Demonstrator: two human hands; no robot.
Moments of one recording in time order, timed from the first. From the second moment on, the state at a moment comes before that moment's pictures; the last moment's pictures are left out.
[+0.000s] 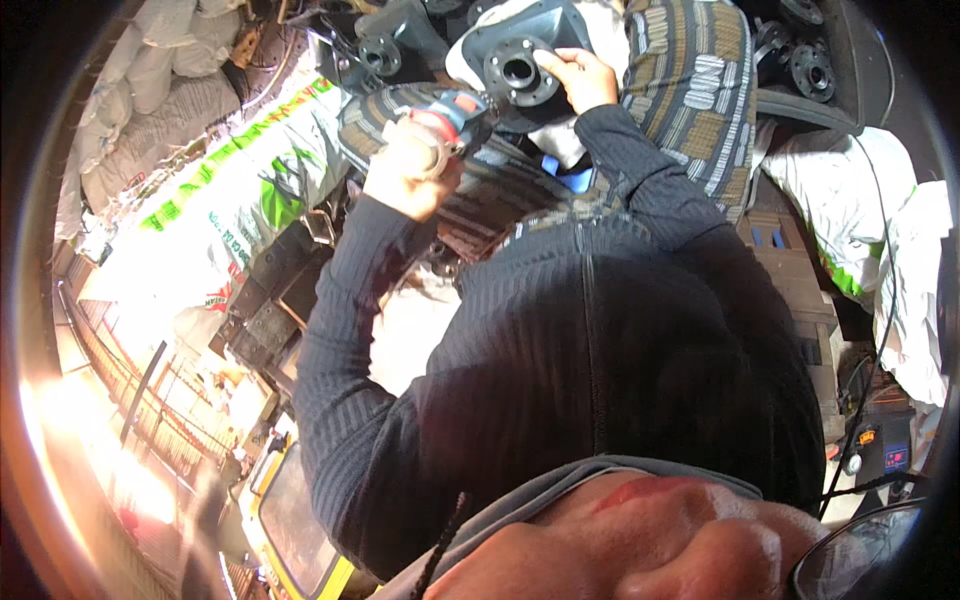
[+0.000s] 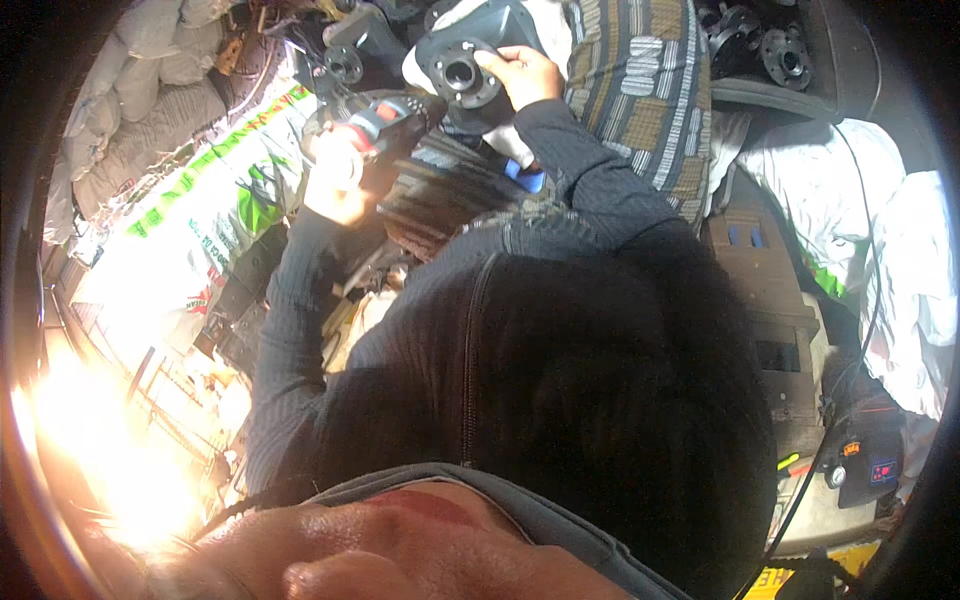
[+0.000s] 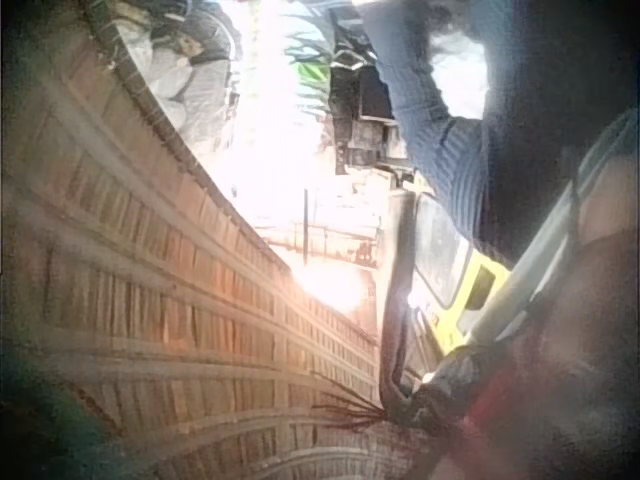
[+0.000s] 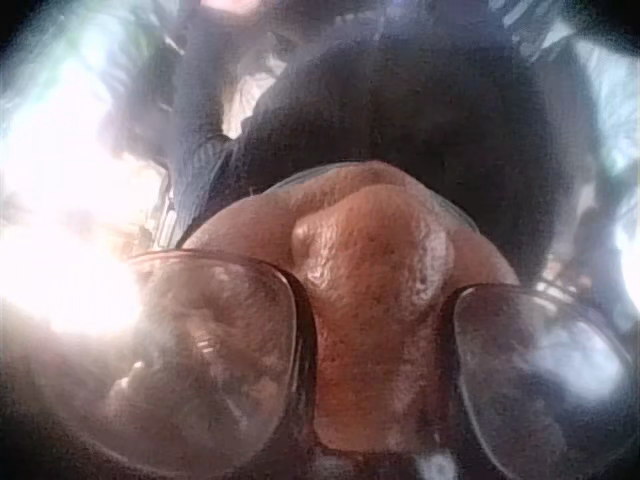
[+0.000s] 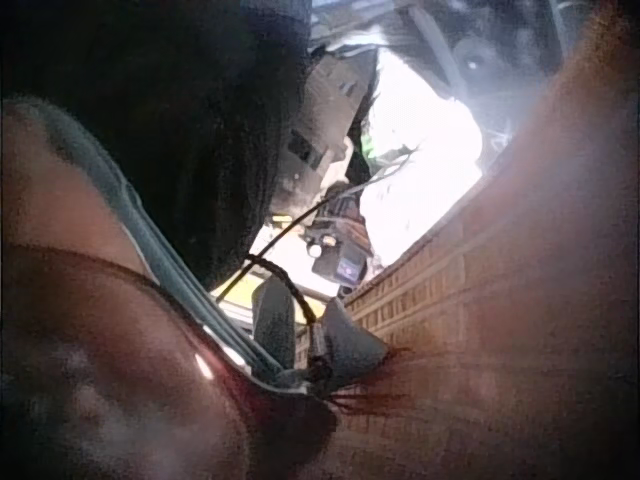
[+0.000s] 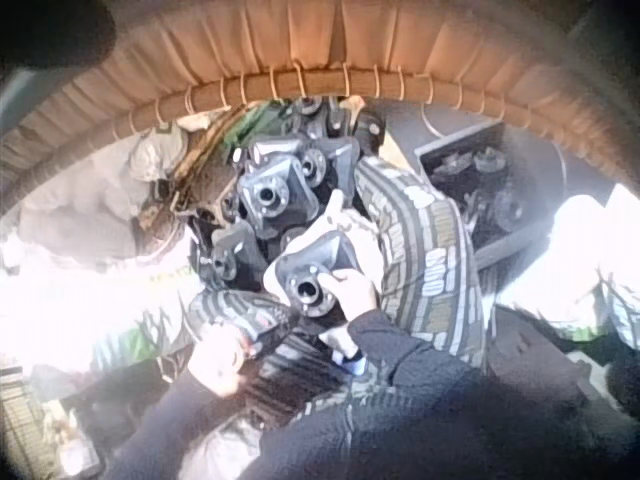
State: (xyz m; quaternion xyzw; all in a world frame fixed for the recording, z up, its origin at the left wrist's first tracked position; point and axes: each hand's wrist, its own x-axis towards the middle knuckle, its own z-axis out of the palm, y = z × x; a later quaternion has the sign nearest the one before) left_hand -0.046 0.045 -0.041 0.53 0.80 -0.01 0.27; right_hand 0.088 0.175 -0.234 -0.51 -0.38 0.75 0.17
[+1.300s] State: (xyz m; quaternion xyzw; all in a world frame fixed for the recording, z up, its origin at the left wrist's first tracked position) left_hand -0.078 0.131 -0.030 0.62 0.73 -0.07 0.29; right_hand 0.090 0.182 -0.230 -0.51 -0.46 0.72 0.08
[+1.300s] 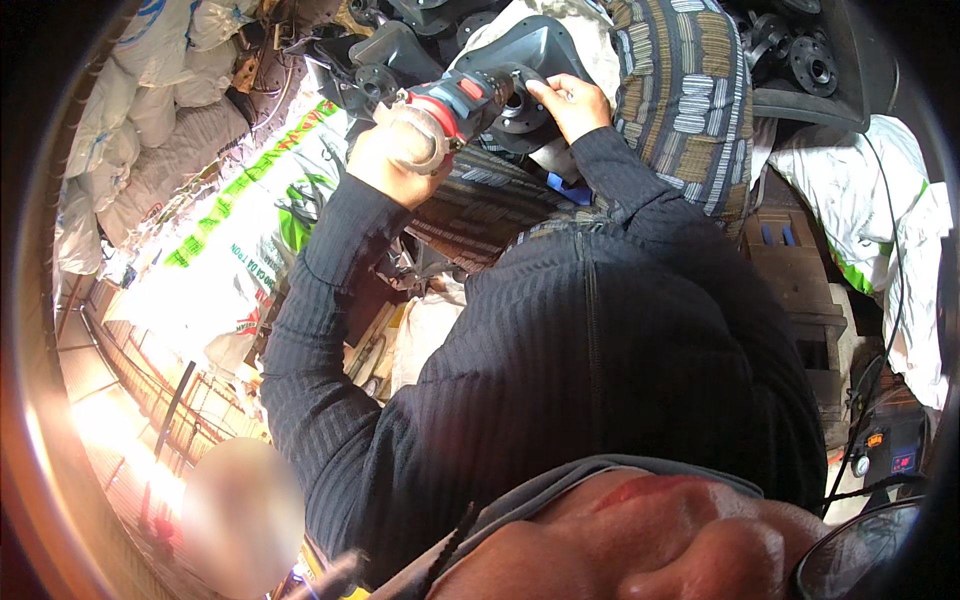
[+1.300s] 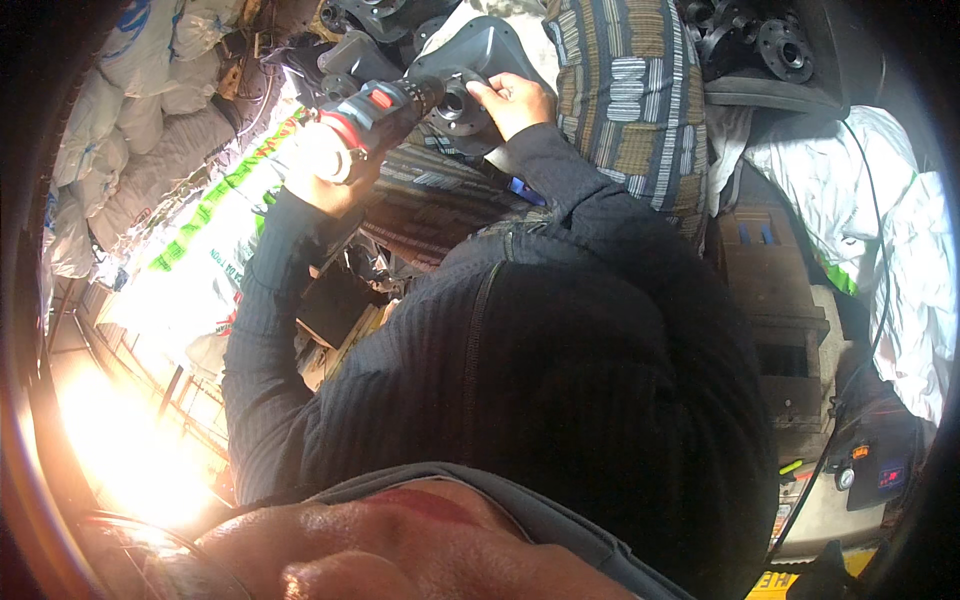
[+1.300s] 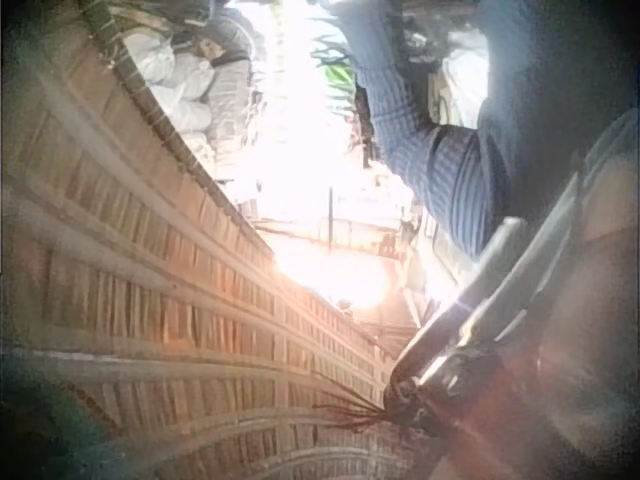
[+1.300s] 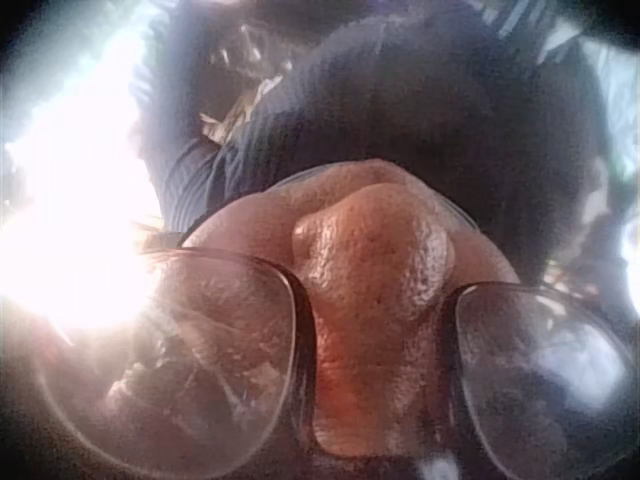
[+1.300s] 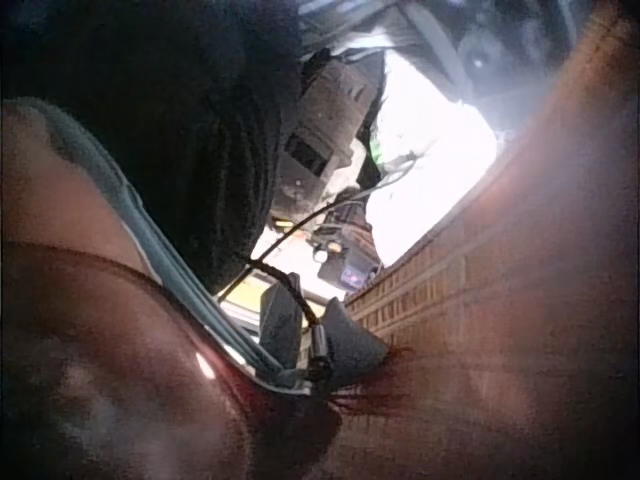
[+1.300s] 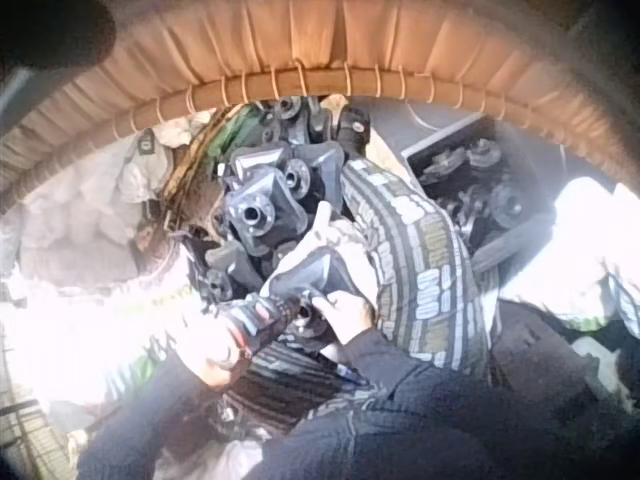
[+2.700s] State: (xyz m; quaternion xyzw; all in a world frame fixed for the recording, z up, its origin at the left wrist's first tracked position) left_hand -0.017 -0.096 0.169 0.68 0.59 0.42 -0.15; right_hand 0.029 0.205 -0.147 -0.34 -0.41 0.84 0.10
